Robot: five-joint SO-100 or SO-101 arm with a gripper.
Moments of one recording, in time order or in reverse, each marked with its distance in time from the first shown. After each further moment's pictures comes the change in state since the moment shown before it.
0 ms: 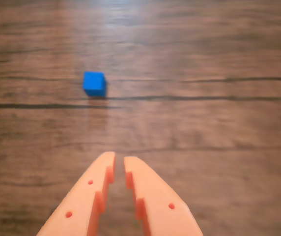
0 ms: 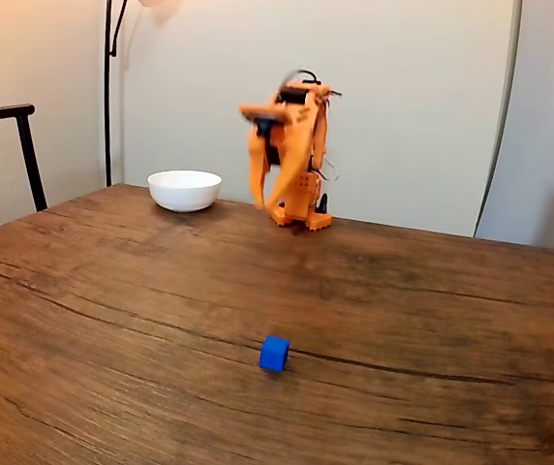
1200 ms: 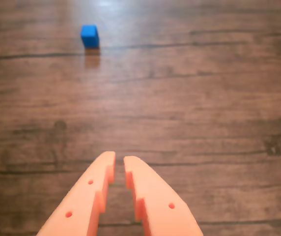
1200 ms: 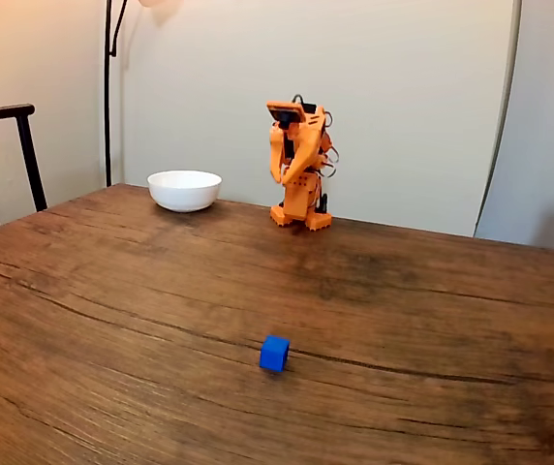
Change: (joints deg) arm 3.7 83.2 42.0 31.9 0.6
